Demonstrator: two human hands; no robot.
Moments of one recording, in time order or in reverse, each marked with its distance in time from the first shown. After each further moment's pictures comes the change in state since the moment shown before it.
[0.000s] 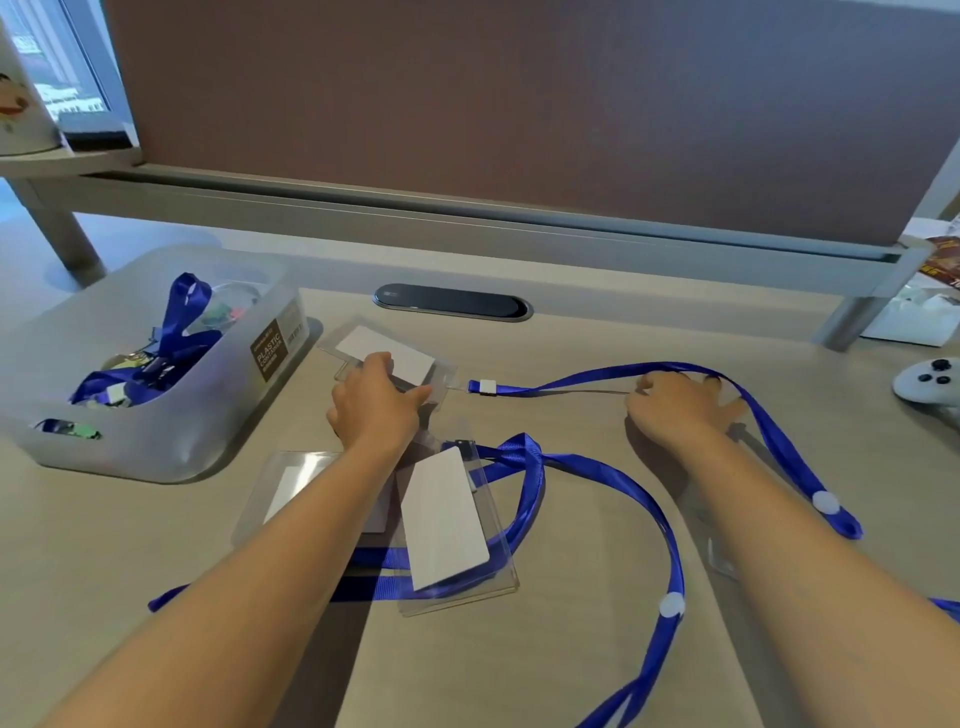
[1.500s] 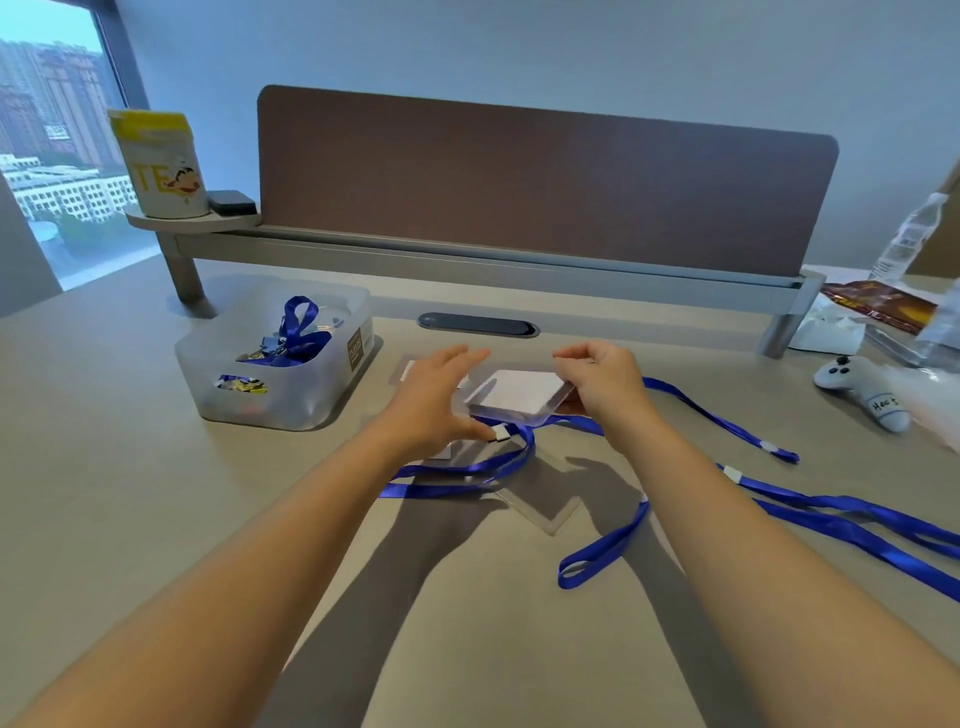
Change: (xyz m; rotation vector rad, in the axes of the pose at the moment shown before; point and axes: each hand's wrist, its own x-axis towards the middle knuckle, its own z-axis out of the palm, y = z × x) left_hand -0.103 0.004 -0.121 0.141 -0.405 0.616; right_hand -0.173 -0.055 -0.039 1.024 -0.011 -0.295
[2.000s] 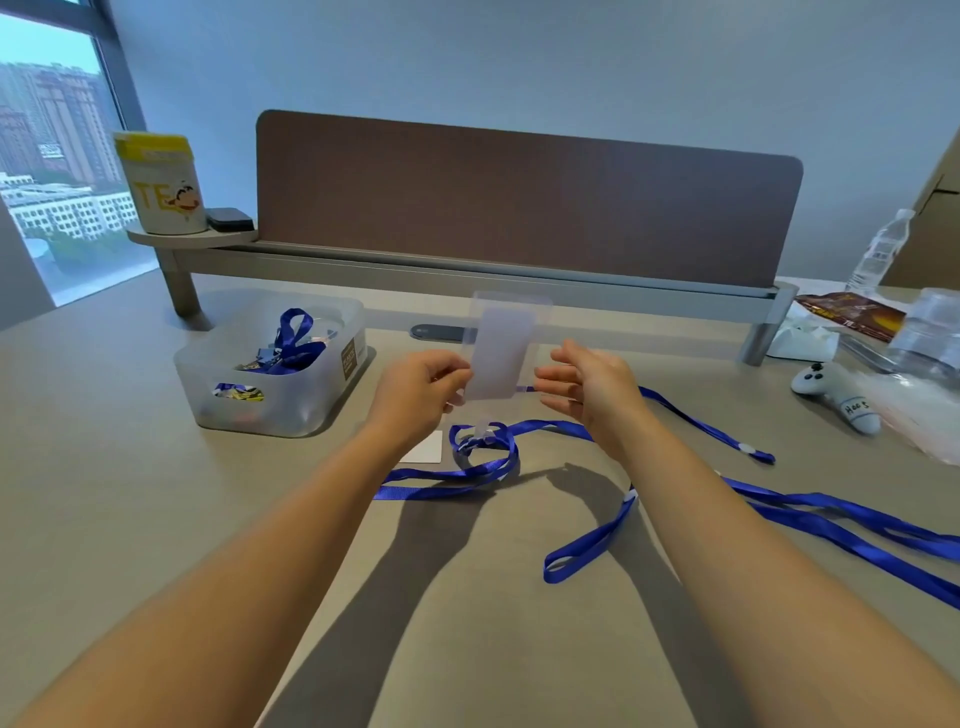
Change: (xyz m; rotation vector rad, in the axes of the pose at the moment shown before) left_hand -0.009 0.019 -0.008 -0.355 0.263 0.002; right_hand -0.012 -0.004 -0.008 0.278 -0.036 0.115
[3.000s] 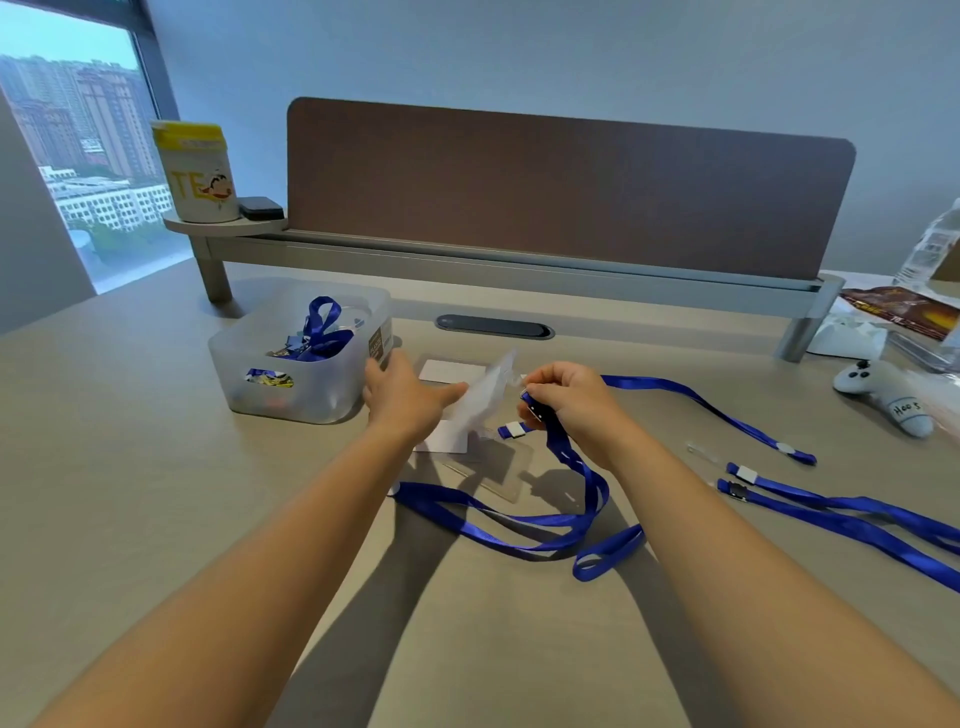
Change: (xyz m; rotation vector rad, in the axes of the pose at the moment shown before) left_hand 0.000 -0.029 -0.008 0.058 0.143 -0.453; right_hand 0.000 0.020 0.026 -0.178 -0.268 -0.078
